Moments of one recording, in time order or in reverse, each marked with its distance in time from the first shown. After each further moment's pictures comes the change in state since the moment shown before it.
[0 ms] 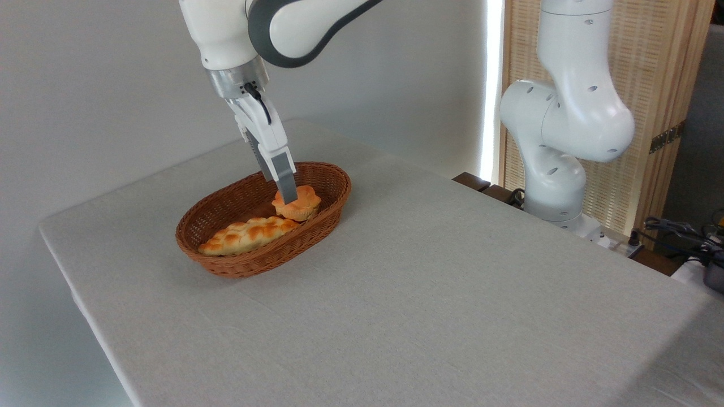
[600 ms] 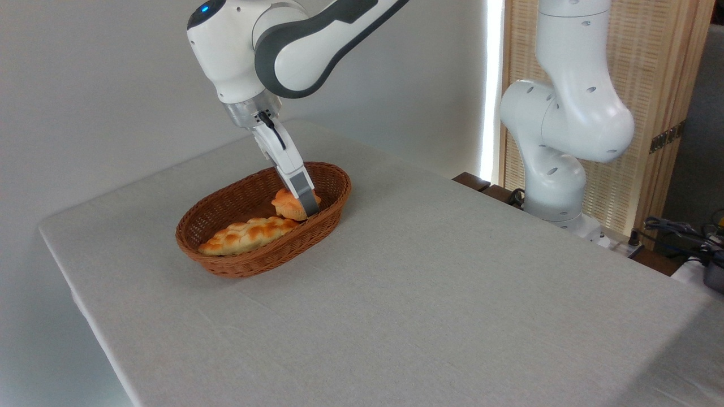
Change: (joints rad) arm -0.009 0.032 -0.026 -0.075 -0.008 0.002 0.000
